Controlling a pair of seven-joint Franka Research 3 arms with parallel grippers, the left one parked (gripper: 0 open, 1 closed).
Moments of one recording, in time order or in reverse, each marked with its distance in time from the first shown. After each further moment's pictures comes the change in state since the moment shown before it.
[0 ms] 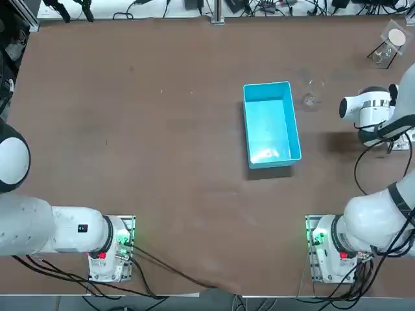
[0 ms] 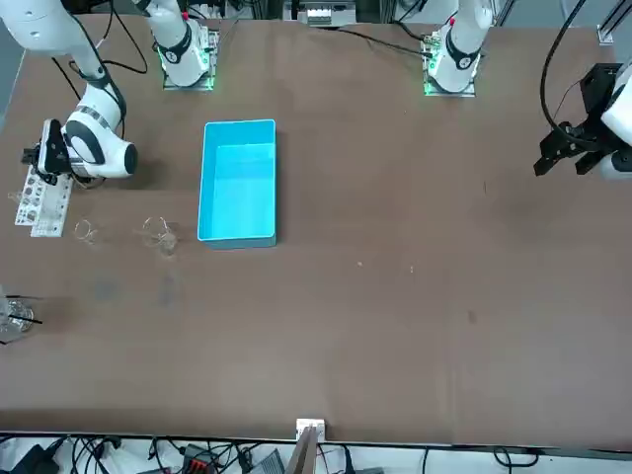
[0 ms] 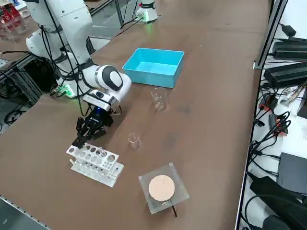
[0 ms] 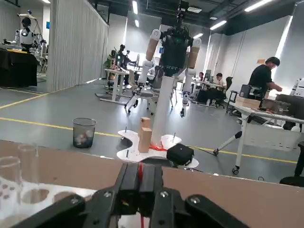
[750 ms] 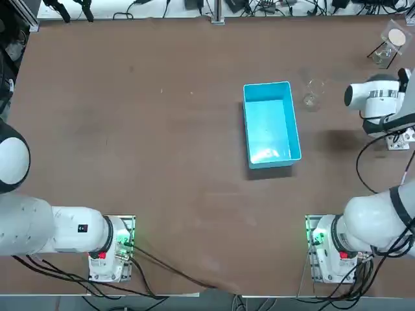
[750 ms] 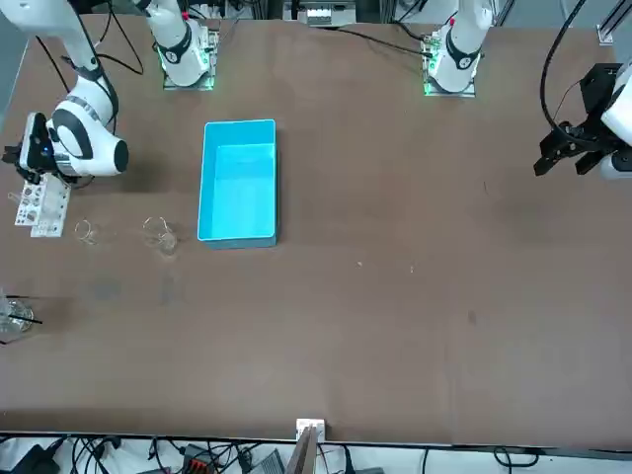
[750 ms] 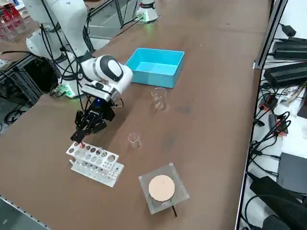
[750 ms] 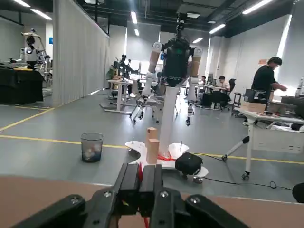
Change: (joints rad) arm 0.001 -0.136 0.014 0.014 0.020 -0.003 -0.089
